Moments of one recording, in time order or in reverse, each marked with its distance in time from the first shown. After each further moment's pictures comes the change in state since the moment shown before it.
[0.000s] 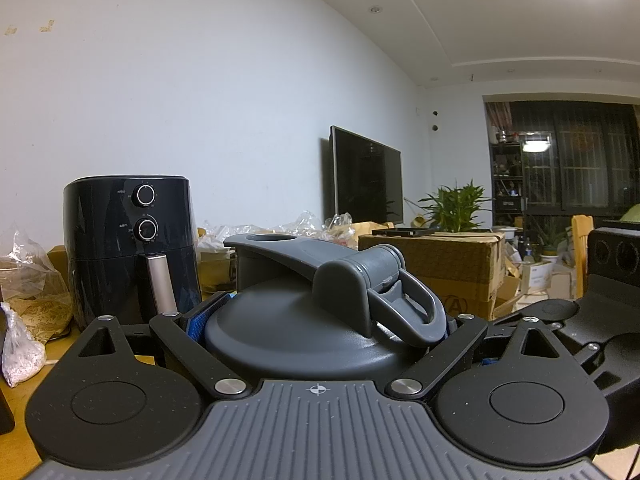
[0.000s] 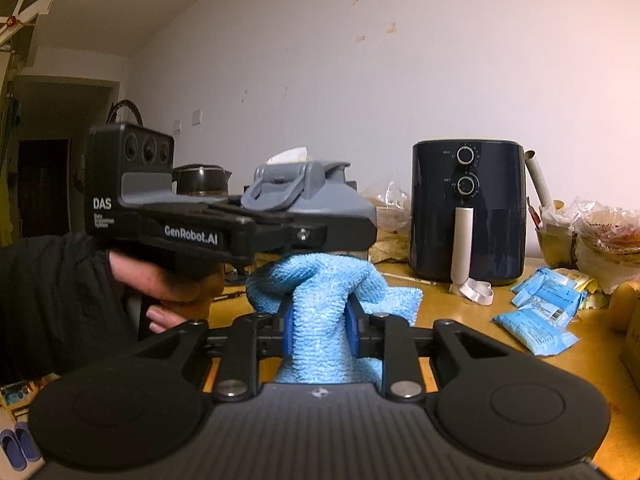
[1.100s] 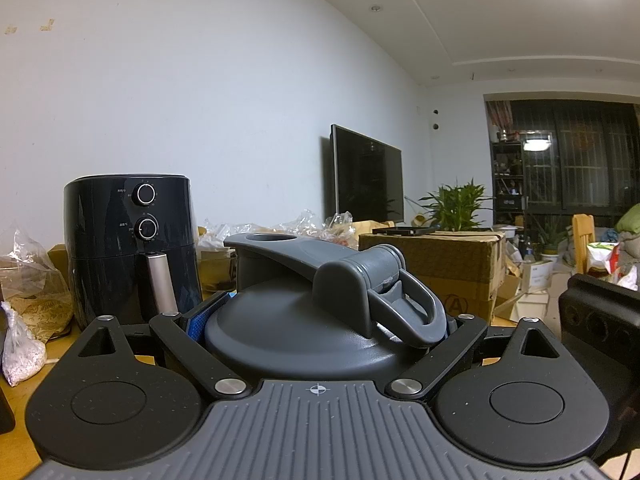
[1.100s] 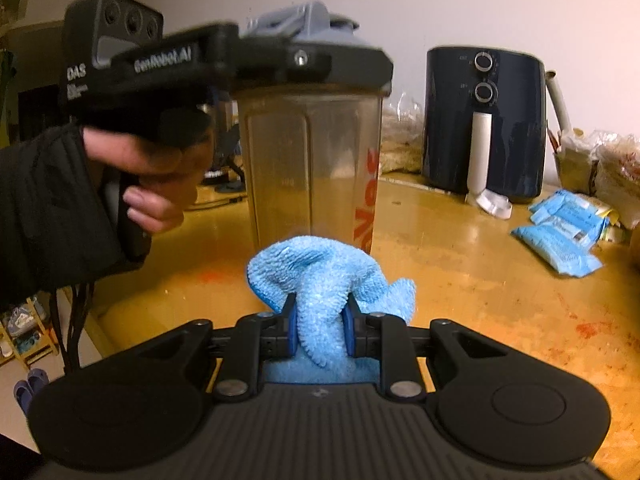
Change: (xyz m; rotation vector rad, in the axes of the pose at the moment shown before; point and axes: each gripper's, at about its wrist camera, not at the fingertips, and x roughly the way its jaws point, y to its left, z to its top) left arm 0.002 0.000 -0.001 -0.001 0.005 0.002; right arm 0.035 -0.001 -0.038 -0.006 0.264 0.028
